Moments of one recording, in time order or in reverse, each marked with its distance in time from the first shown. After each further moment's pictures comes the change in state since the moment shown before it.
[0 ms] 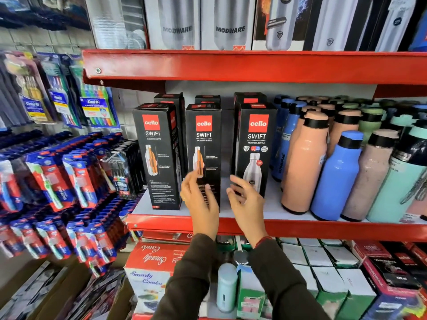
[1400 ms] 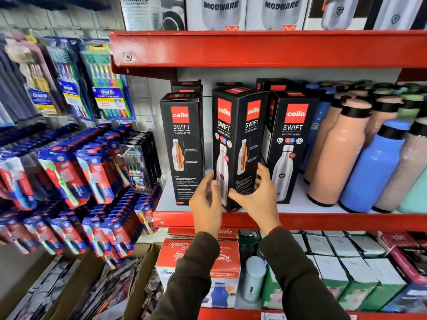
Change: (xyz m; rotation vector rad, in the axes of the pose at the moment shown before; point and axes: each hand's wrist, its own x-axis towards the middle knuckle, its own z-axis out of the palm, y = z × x) left_hand 0.027 -0.040 -0.057 -0.308 -0.203 -0.324; right_hand 0.009 -0.017 0.054 -0.155 0.061 0.103
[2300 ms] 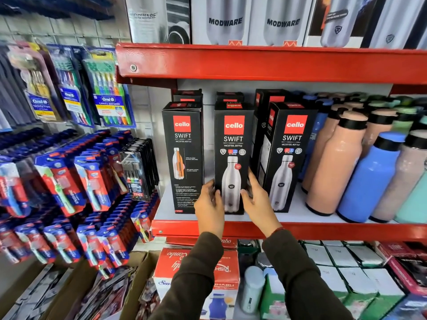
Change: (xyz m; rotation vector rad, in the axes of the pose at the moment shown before) left_hand 0.022 -0.022 0.017 0.165 -0.005 0.004; right_hand 0.020 0.012 0.001 -0.134 -0.223 -0.034
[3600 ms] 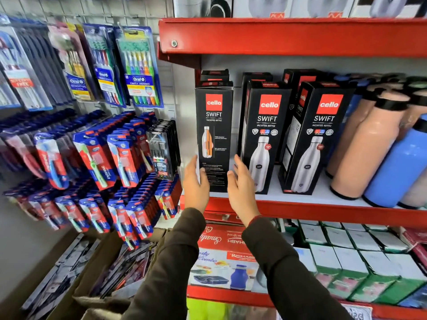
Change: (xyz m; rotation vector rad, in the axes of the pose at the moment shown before) left_hand 0.026 -0.016 -0.096 0.066 0.024 0.062; right_hand -0.021 -0.044 0.103 0.160 0.077 -0.008
